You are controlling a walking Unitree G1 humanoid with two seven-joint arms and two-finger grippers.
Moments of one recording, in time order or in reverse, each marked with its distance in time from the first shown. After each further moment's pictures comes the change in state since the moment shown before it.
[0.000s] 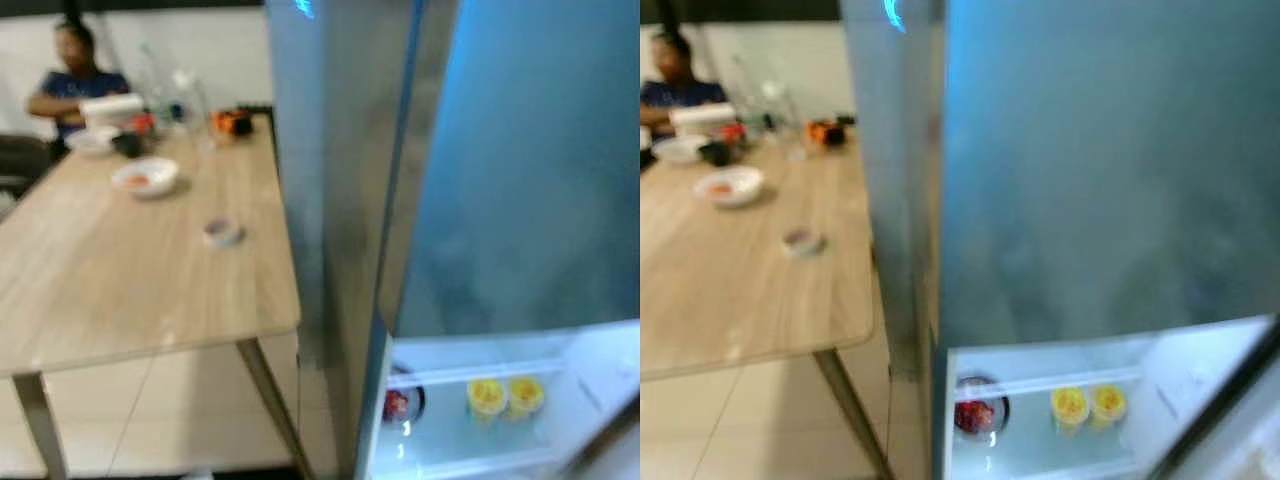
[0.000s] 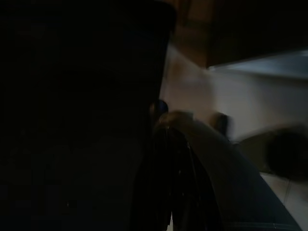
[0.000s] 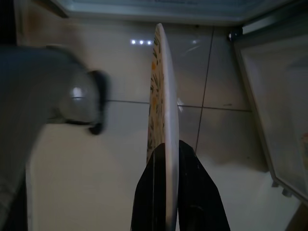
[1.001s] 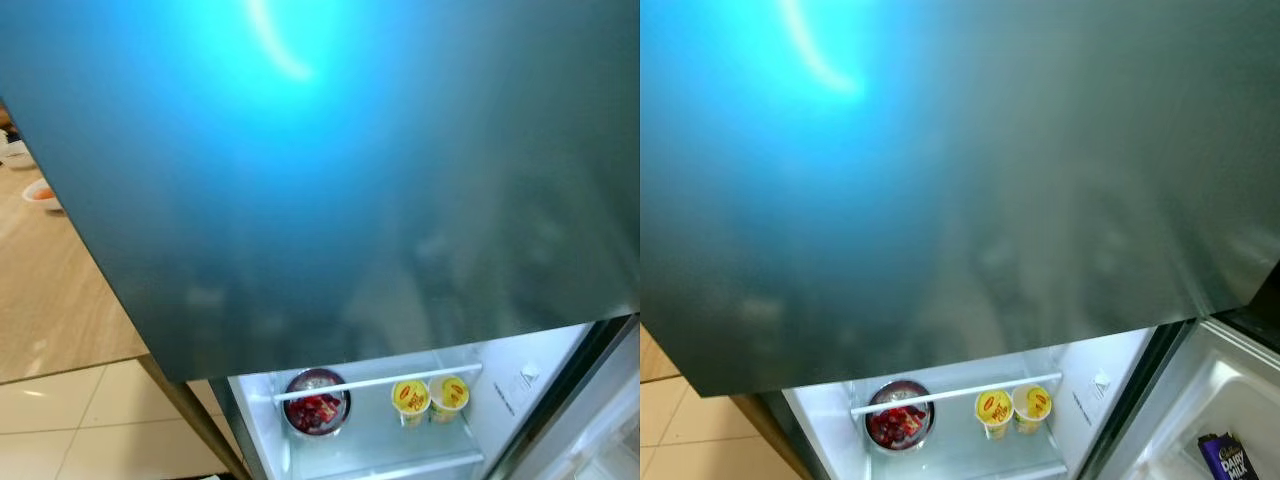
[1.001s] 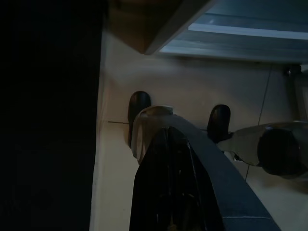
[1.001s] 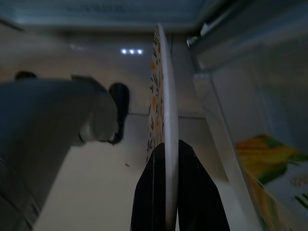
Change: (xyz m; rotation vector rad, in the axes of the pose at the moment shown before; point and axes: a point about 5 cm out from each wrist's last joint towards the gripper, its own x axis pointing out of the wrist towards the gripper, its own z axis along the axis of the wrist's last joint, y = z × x) left arm 0.001 -0.010 -0.005 0.000 0.010 -0.060; right arm 0.001 0.002 0.022 0.003 -0.114 0.059
